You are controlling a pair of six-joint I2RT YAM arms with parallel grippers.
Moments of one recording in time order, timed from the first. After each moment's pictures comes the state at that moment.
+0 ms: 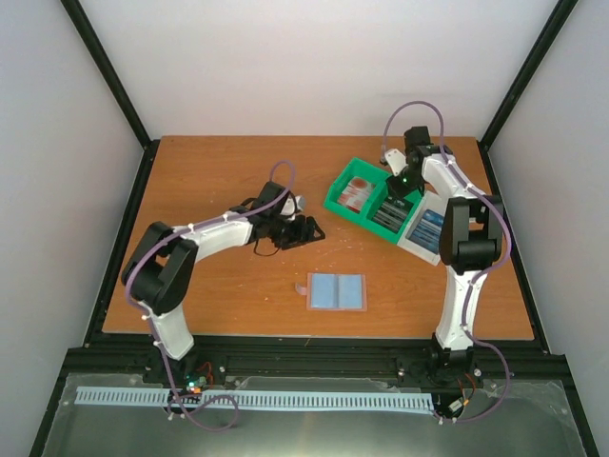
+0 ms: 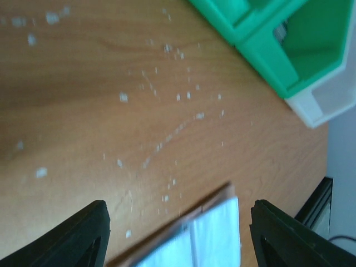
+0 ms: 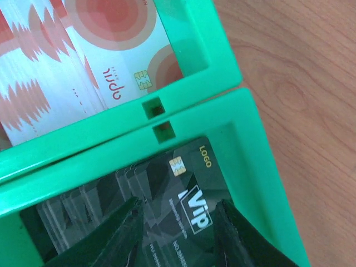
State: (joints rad) left arm -0.57 1.74 1.07 -0.23 0.51 -0.68; right arm 0.09 2.09 1.73 -0.82 -0.13 -0.49
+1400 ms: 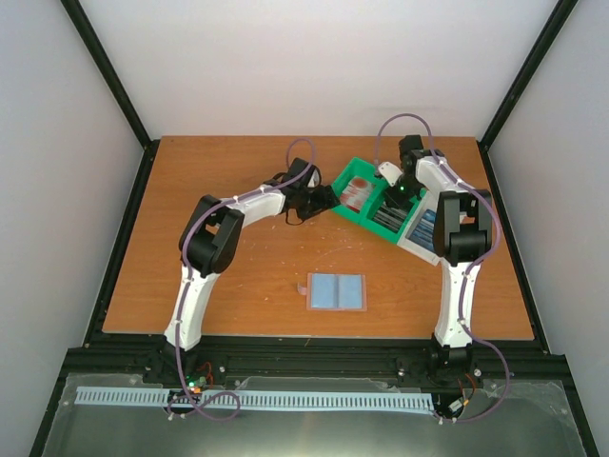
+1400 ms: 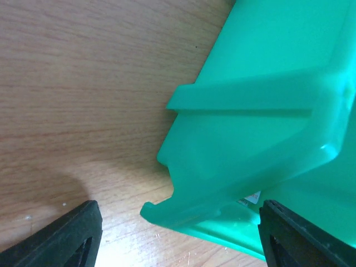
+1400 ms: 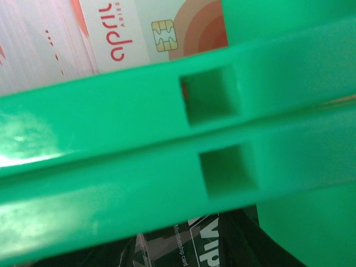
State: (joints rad) left arm -0.55 2.27 1.67 -0.26 0.34 -0.81; right arm 0.09 2.24 1.81 -0.87 -0.11 -0.67
